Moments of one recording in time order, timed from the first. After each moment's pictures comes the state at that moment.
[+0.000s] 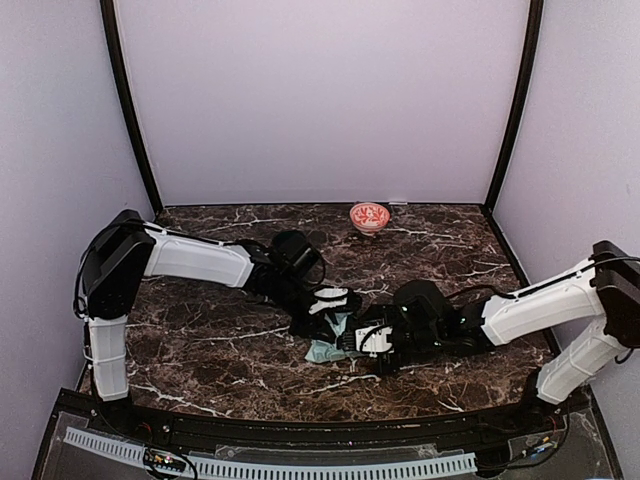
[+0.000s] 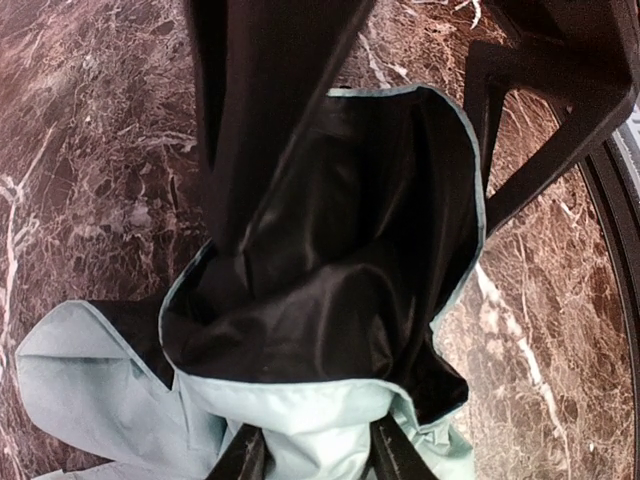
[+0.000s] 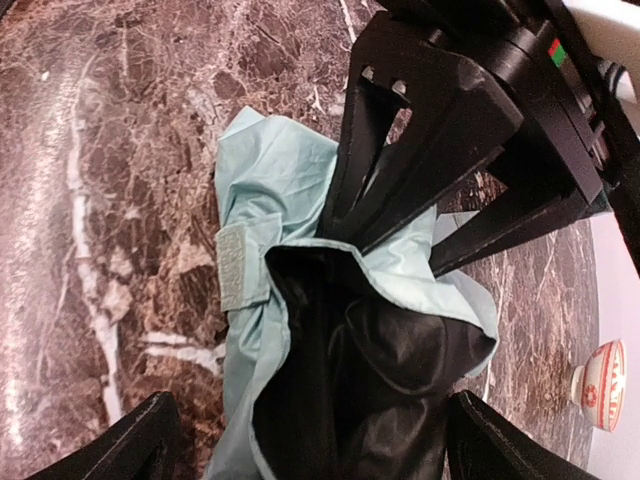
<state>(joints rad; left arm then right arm) -0.87 2.02 1.32 -0.40 0.53 0.68 1.03 1.45 0.59 0.12 -0.04 -0.77</state>
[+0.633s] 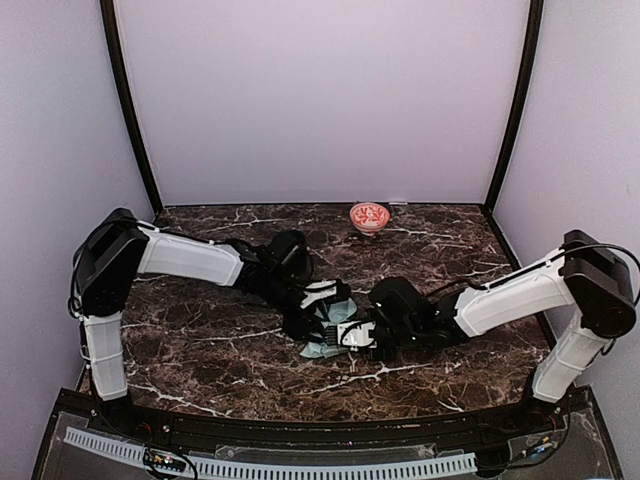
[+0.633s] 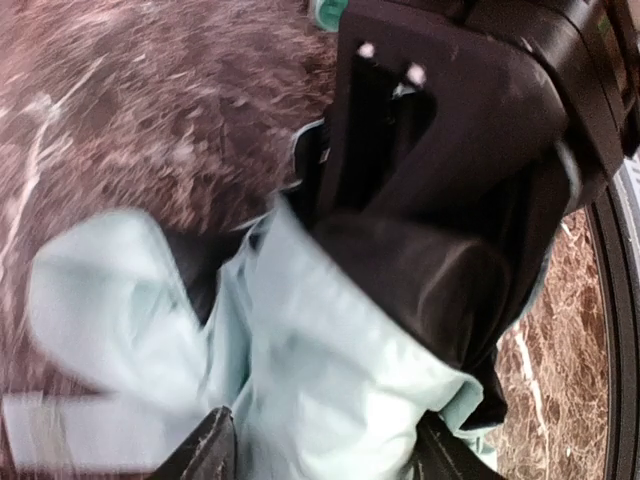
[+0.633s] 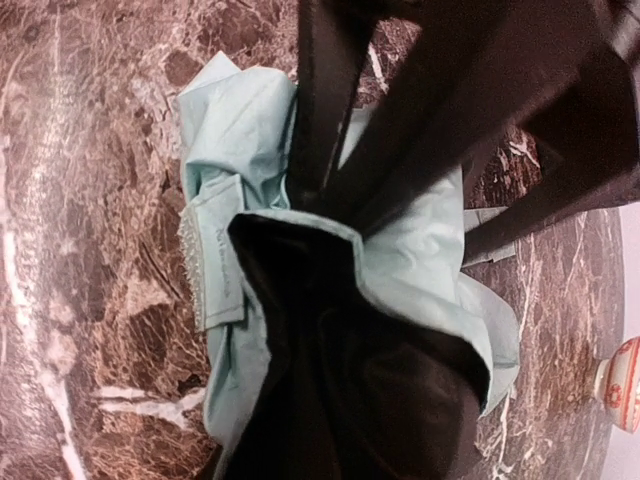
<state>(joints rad) -0.82 2.02 1.32 -0.41 0.58 0.57 1.04 1.64 0.74 0.07 0.02 -0.76</state>
